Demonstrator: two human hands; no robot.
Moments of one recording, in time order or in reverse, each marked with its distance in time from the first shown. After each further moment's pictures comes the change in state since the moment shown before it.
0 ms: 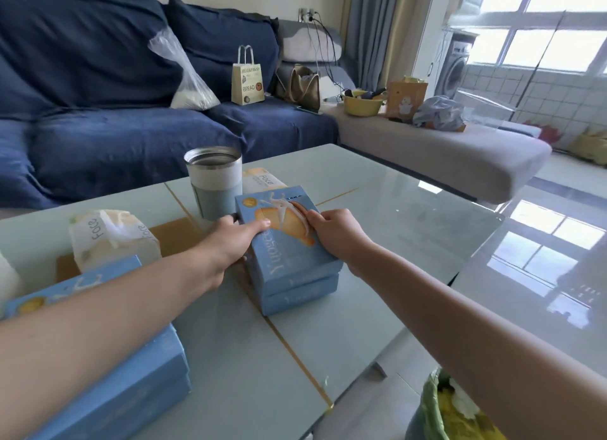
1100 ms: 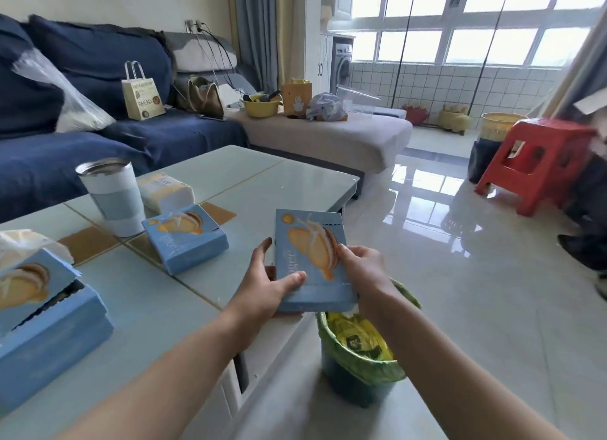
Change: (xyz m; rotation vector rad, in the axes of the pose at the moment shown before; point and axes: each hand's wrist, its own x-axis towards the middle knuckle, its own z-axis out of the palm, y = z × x) left_hand -0.213 -0.022 0.144 -0.123 -0.505 0.101; right_hand -0.220 0.126 -0.122 0.539 0.458 0.303
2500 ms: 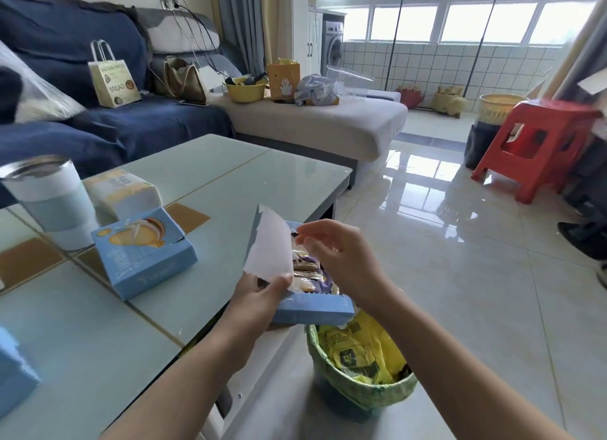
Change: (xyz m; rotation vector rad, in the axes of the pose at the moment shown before) left_hand 0.056 -0.020 0.024 0.056 0.115 -0.146; right_hand 0.036 -0.023 -0.001 -0.182 -0.234 -0.475
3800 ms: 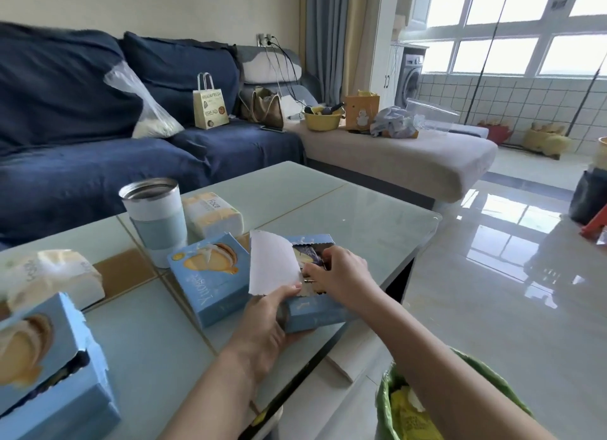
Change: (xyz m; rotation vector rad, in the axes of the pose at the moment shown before) left_hand 0.060 0.014 -0.088 -0.585 0.064 -0.036; right_hand 0.116 0.008 0.122 -0.631 -0.209 0.124
